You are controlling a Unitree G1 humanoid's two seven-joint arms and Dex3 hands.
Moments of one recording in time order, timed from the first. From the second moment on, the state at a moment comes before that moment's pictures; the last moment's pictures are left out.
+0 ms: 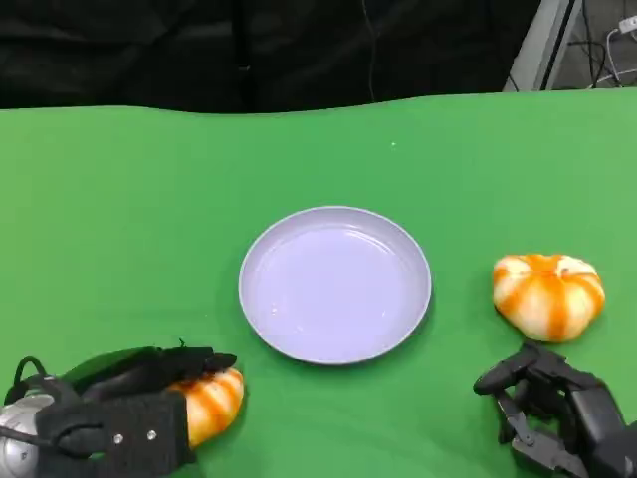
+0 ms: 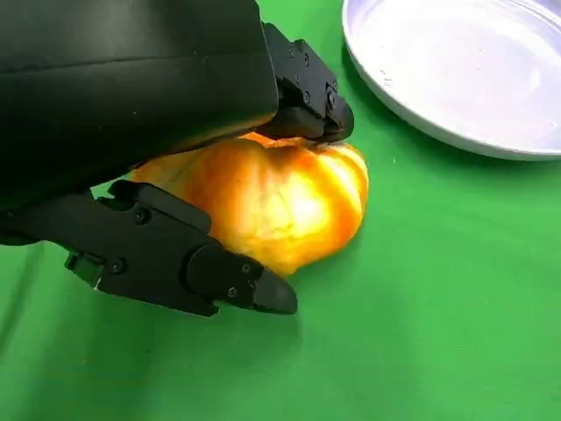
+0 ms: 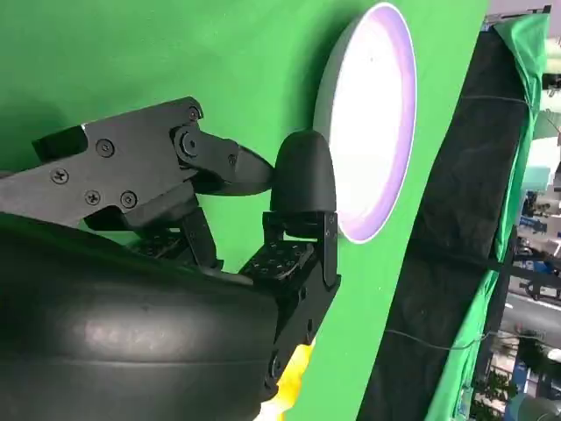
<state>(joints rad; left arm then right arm) -0.12 0.49 -0.29 0.28 0.43 -0.21 -0.42 -0.04 -0.05 0.00 0.73 -0.06 -0.74 0.08</state>
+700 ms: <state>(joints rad) -0.09 0.41 -0.30 0.34 0.55 -0.24 0.03 -0.04 -0.05 0.00 0.73 -0.06 -0.74 0.08</state>
